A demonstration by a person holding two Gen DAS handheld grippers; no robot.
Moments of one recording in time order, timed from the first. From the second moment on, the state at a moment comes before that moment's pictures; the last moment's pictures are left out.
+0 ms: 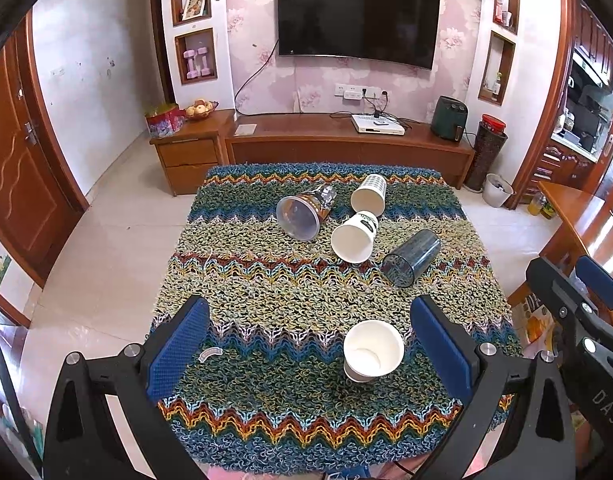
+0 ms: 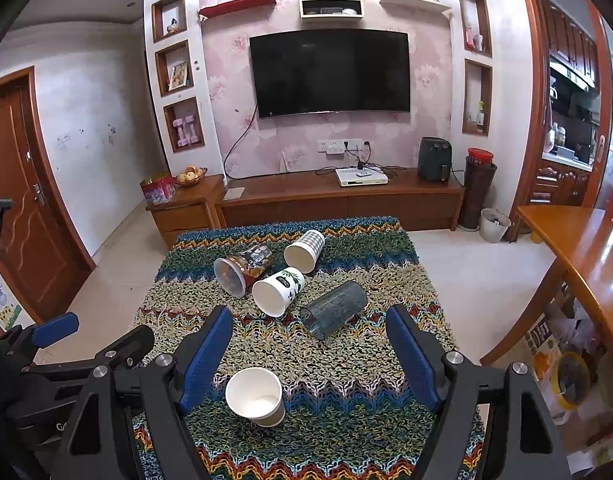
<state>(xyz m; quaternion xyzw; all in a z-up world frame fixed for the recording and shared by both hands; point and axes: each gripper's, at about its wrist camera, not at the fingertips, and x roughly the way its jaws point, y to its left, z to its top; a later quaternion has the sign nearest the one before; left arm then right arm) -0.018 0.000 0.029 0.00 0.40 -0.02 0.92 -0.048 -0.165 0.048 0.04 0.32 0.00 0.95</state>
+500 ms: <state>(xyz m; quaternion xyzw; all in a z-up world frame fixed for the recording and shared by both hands) -0.014 0.000 0.025 0.00 0.40 -0.01 0.92 -0.042 -0.166 0.044 0.04 0.32 0.00 0.95</state>
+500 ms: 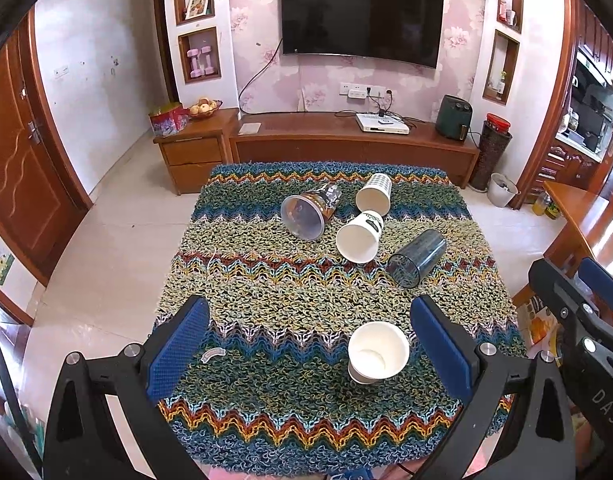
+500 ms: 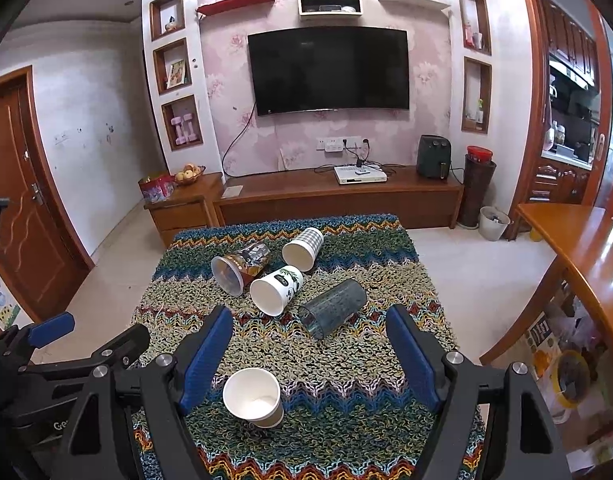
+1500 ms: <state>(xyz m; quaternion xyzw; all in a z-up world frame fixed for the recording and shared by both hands) -0.011 0.000 0.021 0.00 0.40 0.00 0.92 -0.041 -0.166 0.042 0.04 0.32 0.00 0.95</state>
